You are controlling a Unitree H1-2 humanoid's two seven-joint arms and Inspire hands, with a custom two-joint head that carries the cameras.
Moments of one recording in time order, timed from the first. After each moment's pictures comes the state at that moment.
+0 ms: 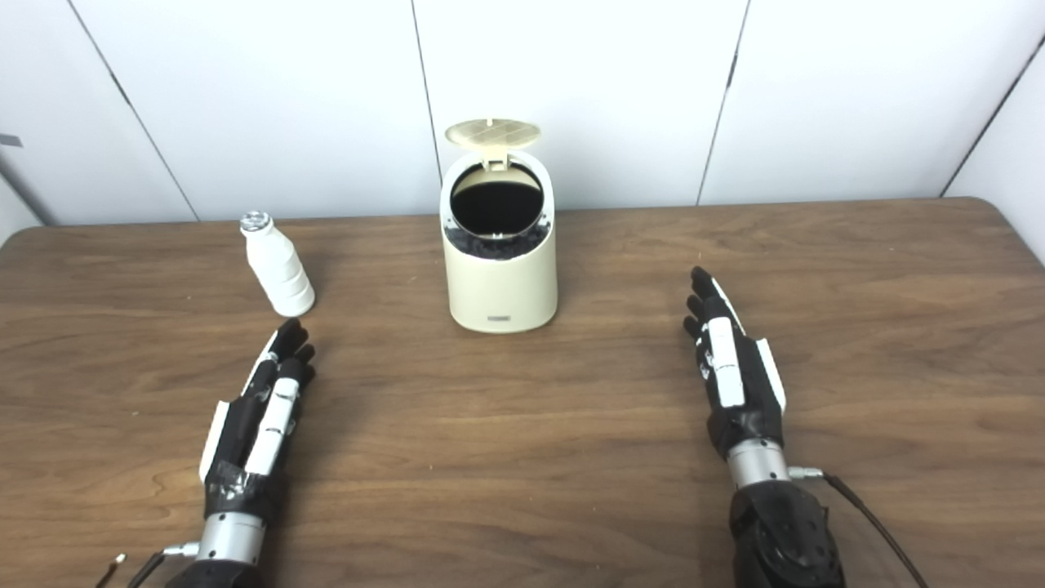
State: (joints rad) left arm 0.13 0.04 0.06 -0.18 -0.08 -0.03 -0.01; right arm -0.08 -0.05 -0.12 -0.02 0.11 0.03 0.05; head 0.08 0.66
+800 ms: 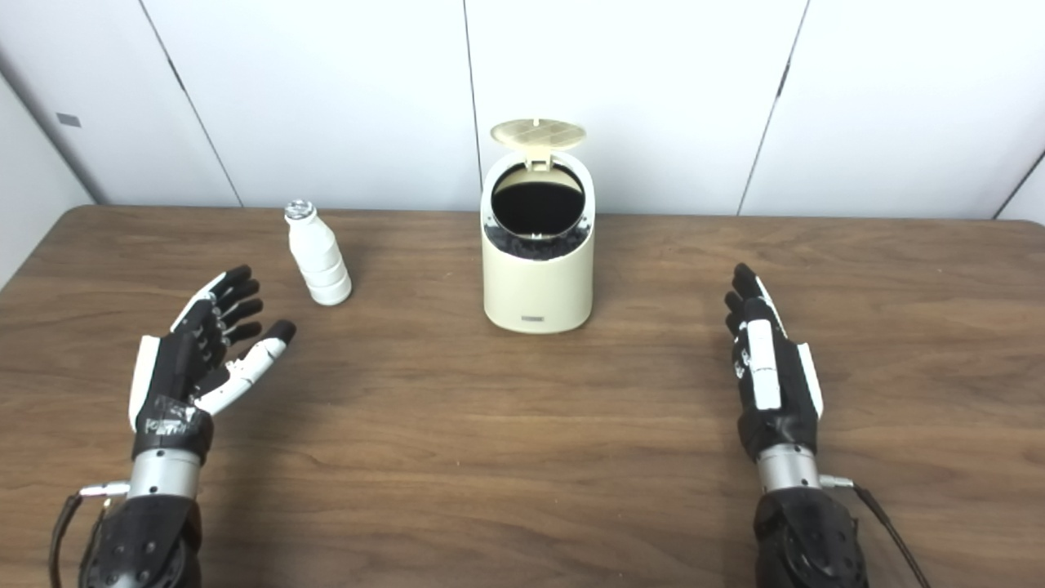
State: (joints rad) left arm 0.02 0.12 0.18 -0.35 0.14 0.22 0.08; right arm -0.11 -0.06 -0.13 0.04 0.16 -0.03 0.05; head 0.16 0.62
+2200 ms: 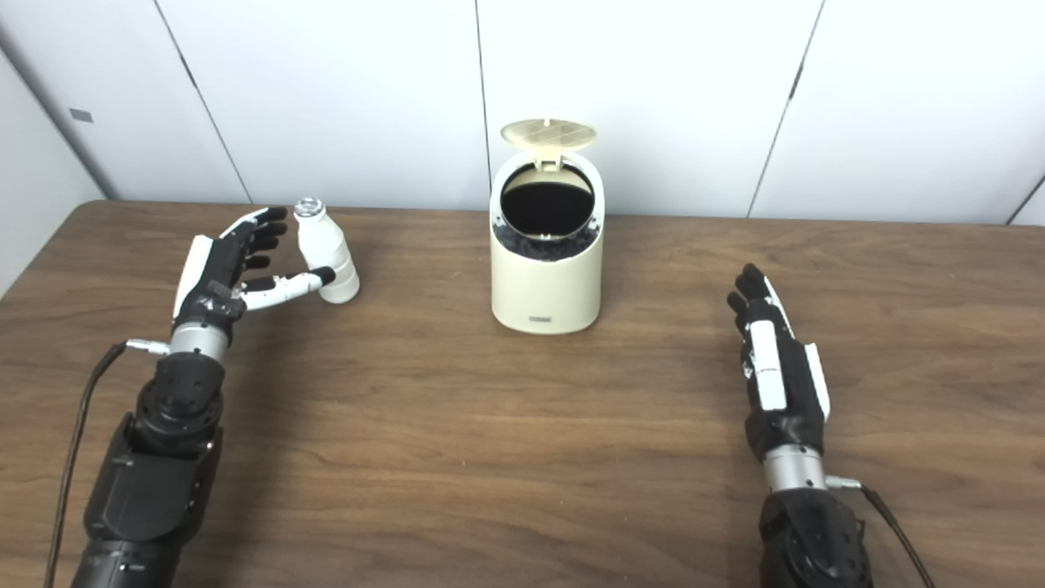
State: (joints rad) left arm -0.33 0.29 0.10 0.10 0.26 0.26 0.07; right arm -0.13 -0.06 -0.11 0.05 0.13 -0.04 0.03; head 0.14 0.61
